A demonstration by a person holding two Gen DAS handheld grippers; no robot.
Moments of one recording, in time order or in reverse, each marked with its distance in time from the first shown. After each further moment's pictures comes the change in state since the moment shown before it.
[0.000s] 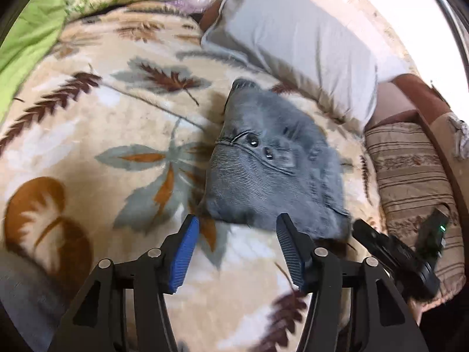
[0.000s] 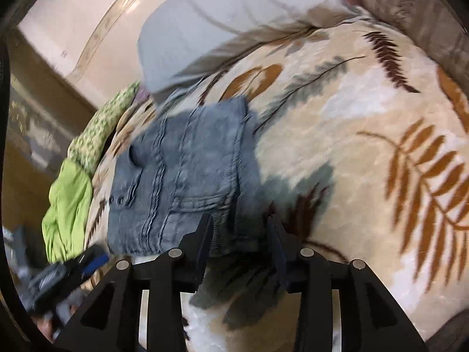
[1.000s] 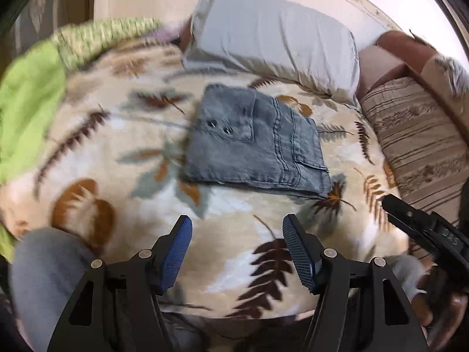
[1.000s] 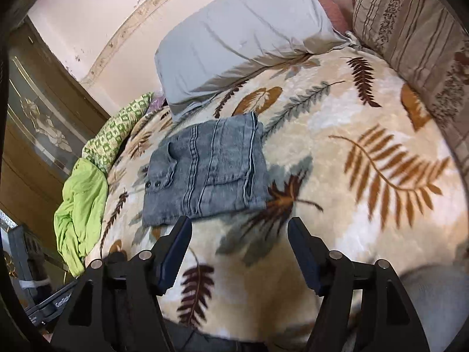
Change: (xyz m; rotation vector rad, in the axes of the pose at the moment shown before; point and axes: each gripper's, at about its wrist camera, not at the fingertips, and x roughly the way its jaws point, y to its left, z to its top) left arm -0.070 -0.078 -0.048 0.249 -0.046 0.171; right arm -0.095 0.024 -0.041 -0.045 -0.059 -0.018
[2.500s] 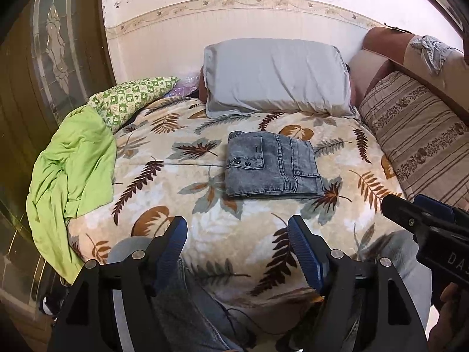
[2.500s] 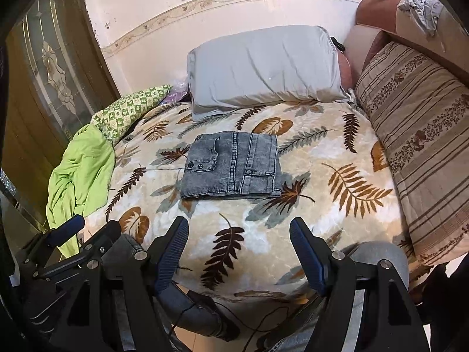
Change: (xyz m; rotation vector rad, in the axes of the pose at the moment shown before) left arm -0.170 -0.025 -0.036 0.167 -0.134 0.140; right arm -0.122 0.125 -0.040 -0.237 -0.063 -0.168
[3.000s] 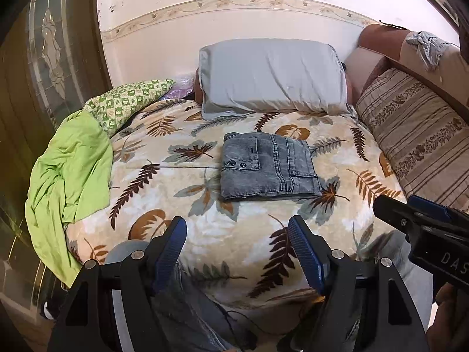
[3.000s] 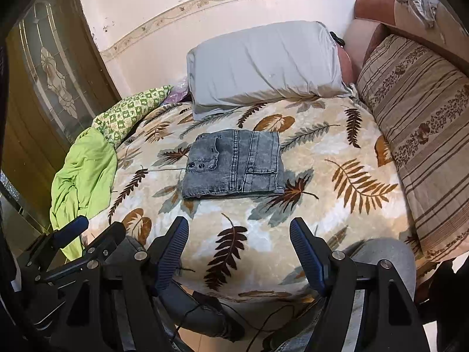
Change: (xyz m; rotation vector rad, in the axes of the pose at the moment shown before) left arm 0.005 -0.007 -0.001 0.024 -0.009 -0.002; right arm 0.009 -0.005 -0.002 0.027 0.007 0.024
